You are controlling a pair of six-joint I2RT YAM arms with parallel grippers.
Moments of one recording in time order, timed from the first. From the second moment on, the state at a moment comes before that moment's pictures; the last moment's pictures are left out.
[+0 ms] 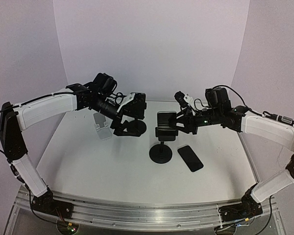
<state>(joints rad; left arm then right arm) -0.71 1.68 1.51 -0.60 0.85 0.63 0.59 1.42 1.09 -0.21 -0.61 -0.23</state>
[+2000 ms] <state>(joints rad) -0.66 1.51 1.34 -0.63 0.65 0.66 0.21 1.74 1.41 -0.28 -0.83 -0.44</state>
